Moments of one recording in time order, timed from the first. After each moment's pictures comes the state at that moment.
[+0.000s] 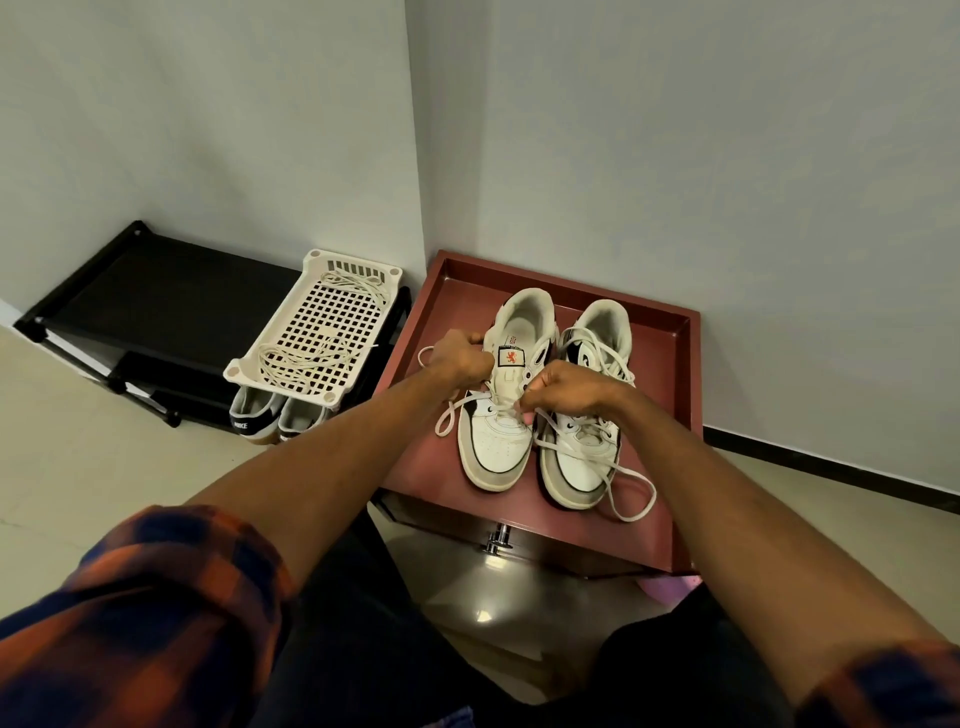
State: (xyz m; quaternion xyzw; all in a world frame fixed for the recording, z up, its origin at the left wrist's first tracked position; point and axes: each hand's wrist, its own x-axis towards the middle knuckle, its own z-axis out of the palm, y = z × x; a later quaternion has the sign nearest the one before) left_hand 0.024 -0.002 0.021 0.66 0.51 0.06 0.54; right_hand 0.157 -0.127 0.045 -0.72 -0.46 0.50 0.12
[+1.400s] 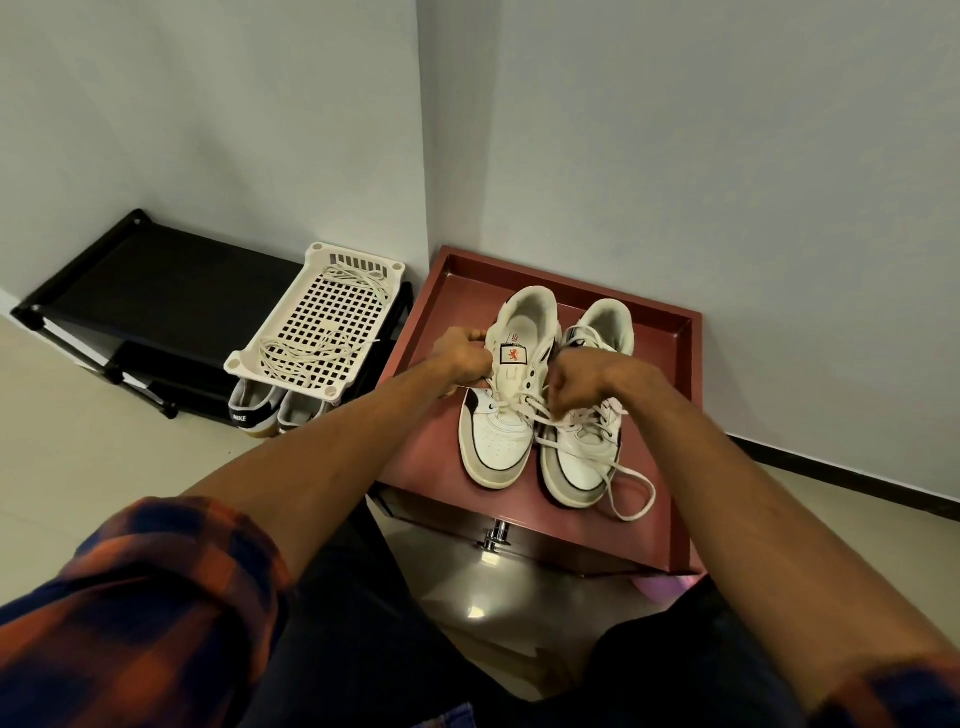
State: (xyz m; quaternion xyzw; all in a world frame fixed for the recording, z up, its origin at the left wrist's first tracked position) left_hand 0.025 0.010 0.001 0.61 0.50 0.06 0.61; right_hand 0.166 -0.116 0.074 -0.76 -0.53 0.35 -0.12
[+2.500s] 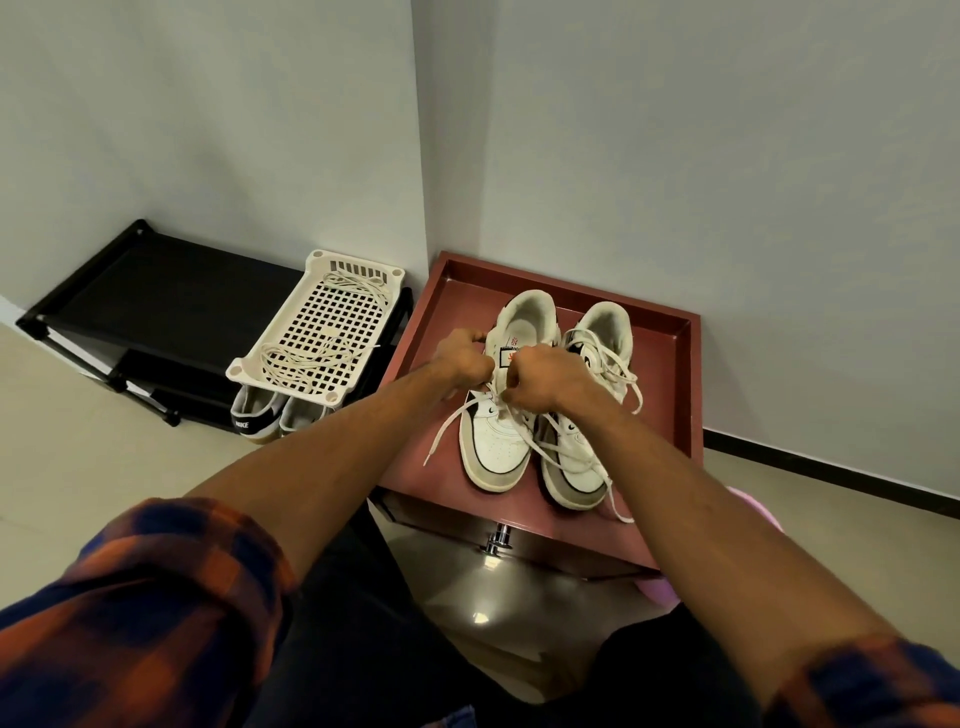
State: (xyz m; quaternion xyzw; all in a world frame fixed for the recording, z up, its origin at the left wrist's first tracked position) left_hand 0.025 0.005 0.013 0.68 0.49 0.05 0.54; right_hand 0.119 -0.099 0.058 -0.81 -0.56 0.17 -0.05
